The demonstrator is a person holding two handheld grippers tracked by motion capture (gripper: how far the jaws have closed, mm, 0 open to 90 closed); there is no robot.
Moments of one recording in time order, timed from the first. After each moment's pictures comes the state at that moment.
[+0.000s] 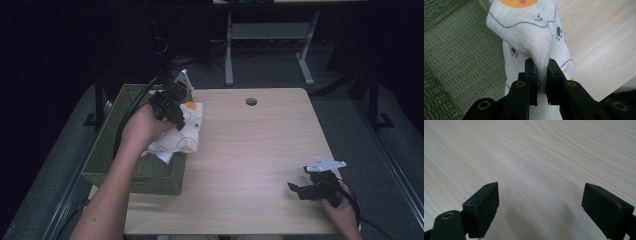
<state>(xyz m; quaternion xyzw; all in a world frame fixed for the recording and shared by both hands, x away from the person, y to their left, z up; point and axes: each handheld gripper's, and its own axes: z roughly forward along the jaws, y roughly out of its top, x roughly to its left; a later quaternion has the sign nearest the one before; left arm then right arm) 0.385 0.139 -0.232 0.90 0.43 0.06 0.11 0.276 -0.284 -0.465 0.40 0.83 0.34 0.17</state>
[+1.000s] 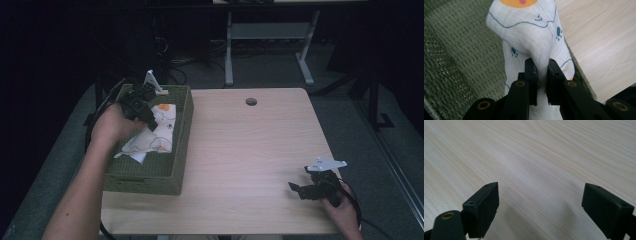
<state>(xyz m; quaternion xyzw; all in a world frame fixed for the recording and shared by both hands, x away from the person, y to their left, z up) 0.401 0.211 -0.246 0.88 0.46 0.04 0.10 0.277 -0.287 -0.466 0.41 0.83 0.34 0.17</state>
